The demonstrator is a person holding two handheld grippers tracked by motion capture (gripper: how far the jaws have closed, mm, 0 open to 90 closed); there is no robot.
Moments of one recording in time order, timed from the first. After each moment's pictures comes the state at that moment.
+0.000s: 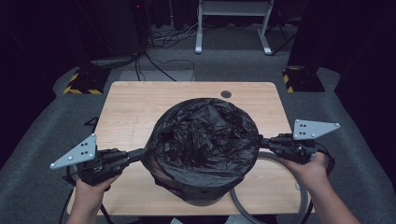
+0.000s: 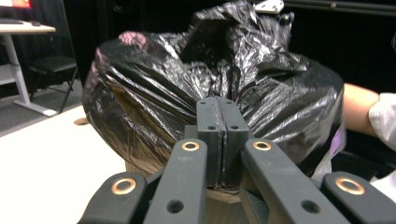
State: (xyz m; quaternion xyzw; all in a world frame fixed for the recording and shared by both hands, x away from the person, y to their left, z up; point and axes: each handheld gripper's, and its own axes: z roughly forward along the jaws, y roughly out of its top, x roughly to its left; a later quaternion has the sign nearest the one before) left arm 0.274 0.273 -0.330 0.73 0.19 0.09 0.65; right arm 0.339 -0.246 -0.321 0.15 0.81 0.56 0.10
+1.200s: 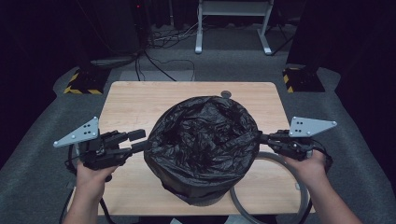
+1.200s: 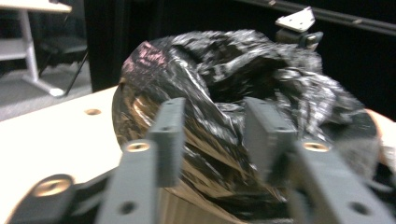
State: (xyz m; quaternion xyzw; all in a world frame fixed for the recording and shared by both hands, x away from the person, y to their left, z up) left arm 0.304 0.263 -0.310 0.73 0.25 0.06 0.64; right arm 0.344 -0.241 -0.317 0.15 0.82 0.53 0.14
